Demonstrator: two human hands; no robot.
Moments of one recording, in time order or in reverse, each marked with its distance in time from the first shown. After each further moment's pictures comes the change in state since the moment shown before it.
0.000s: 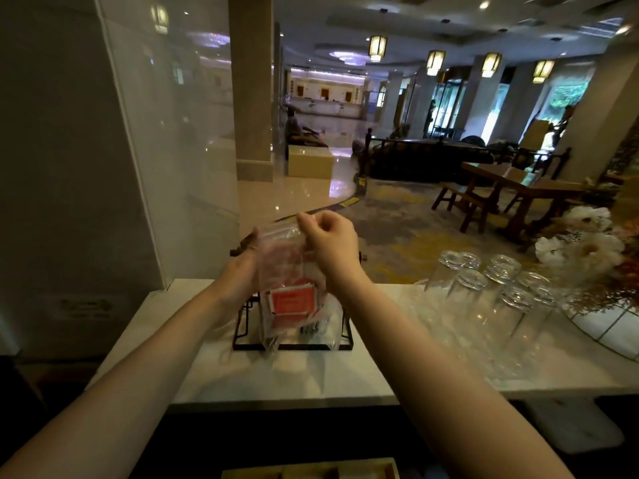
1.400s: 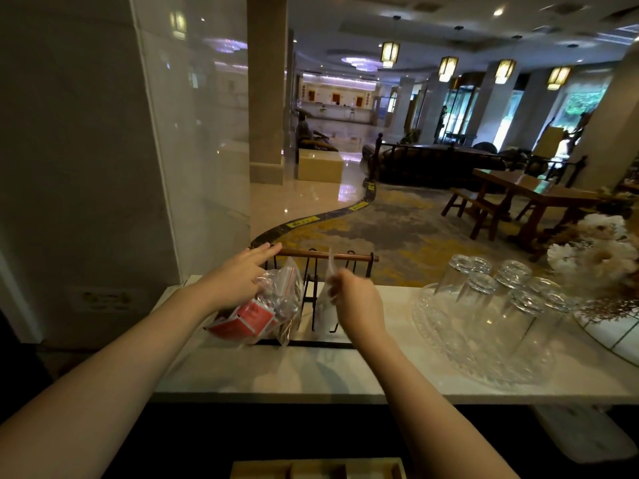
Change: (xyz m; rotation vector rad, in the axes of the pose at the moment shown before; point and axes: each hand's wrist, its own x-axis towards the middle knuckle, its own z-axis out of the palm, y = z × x) left_hand -0.005 0.004 -0.039 1.299 -0.208 -0.057; right_hand -0.048 0.064 -0.017 -0.848 -0.138 -0.075
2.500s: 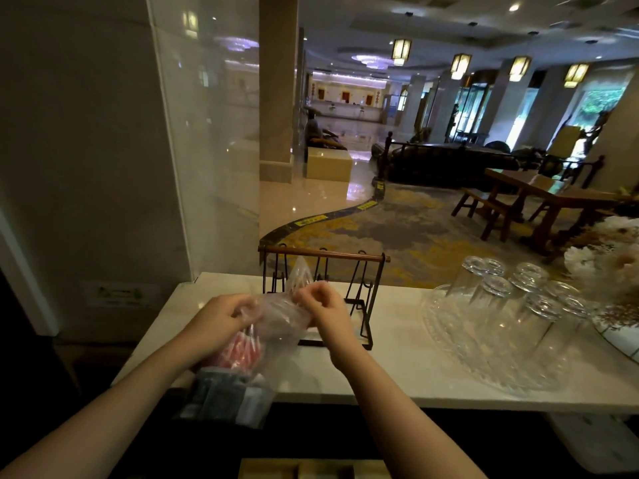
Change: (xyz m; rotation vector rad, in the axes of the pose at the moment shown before) left_hand -0.057 -0.013 0.046 -0.637 0.235 -0.181; right_hand -0.027 -0.039 0.027 1.028 -0.248 0.166
